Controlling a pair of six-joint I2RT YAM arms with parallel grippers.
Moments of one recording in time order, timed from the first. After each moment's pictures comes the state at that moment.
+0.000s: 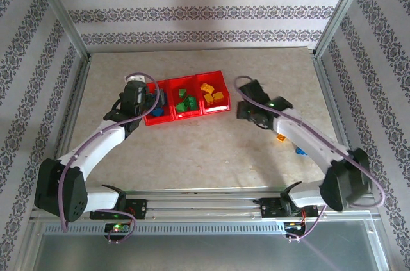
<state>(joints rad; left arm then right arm) -0.29 1.29 0.87 -0.17 -0.30 -0.30 0.50 1.33 1.06 -0.78 0.28 0.58</state>
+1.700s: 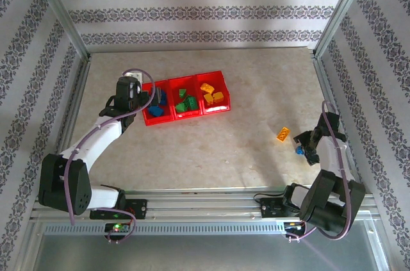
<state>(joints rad) -0.18 1.34 0.88 -0.12 -0.12 -0.18 -0.45 1.16 0.61 -0.72 -0.07 0.70</state>
